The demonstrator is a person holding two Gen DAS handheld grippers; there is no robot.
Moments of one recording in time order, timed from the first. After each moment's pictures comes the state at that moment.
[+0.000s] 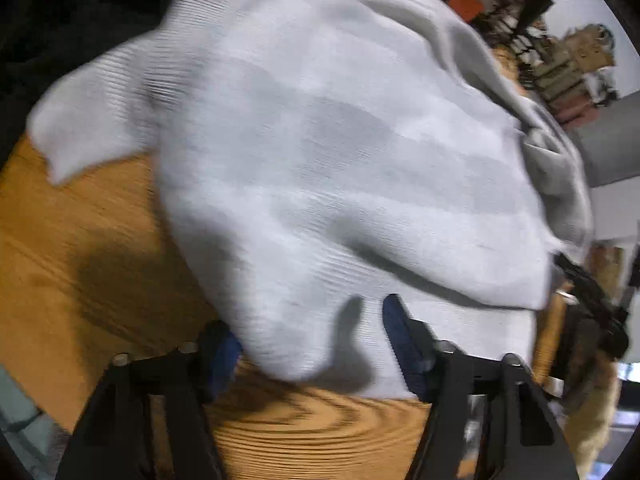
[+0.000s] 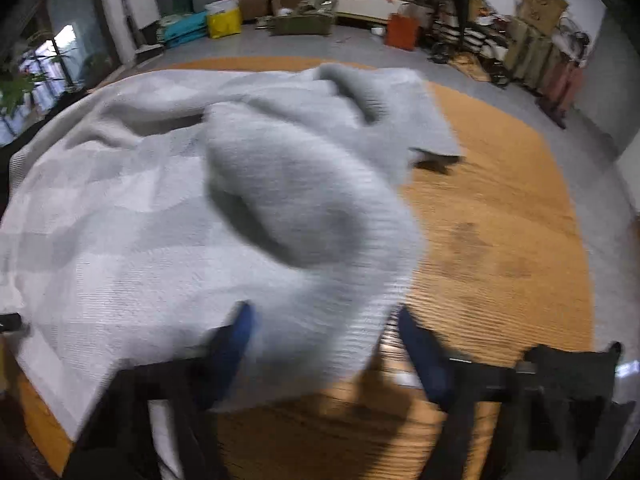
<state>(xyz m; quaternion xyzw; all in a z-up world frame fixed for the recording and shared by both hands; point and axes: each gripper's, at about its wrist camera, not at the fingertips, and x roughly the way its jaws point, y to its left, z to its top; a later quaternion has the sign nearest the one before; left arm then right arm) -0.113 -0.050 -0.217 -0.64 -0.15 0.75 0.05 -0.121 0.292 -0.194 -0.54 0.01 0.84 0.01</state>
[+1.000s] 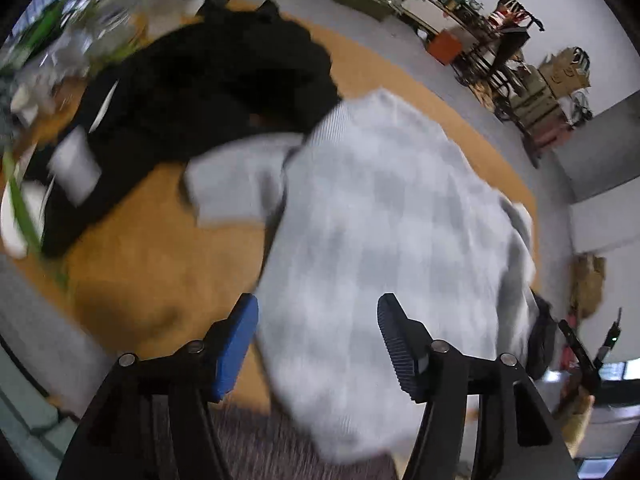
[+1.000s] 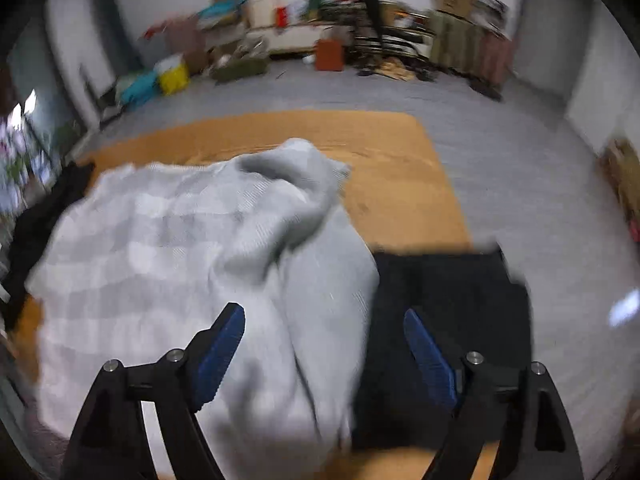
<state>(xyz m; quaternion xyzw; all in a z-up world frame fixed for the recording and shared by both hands) -0.115 -0.156 -0.076 -0.59 -0.15 0.79 0.04 0.023 0.372 -0.098 -0.49 0.05 0.86 0.11</state>
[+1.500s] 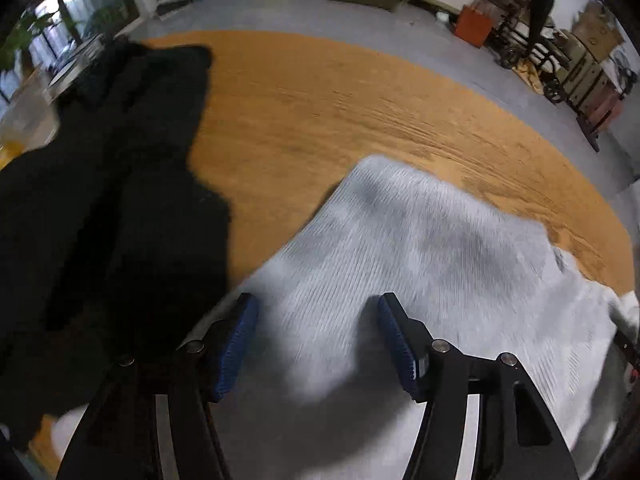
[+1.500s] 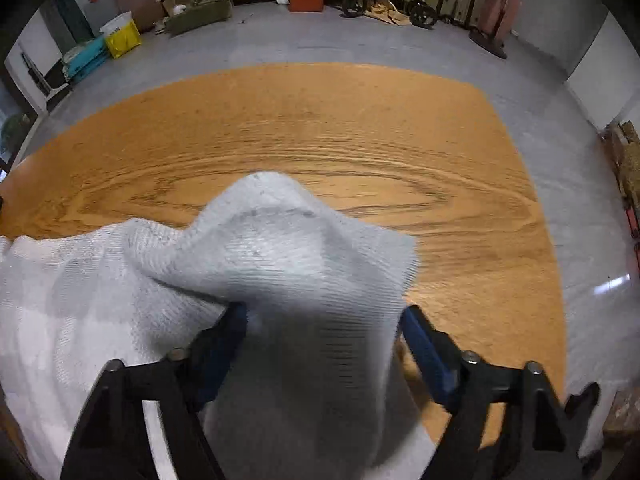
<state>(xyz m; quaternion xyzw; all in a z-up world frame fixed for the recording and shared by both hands) -0.332 -0.033 -0.184 -0.56 -0.03 0.83 -0.01 -0.201 0.418 -0.221 -0.57 0.08 0.80 0.16</state>
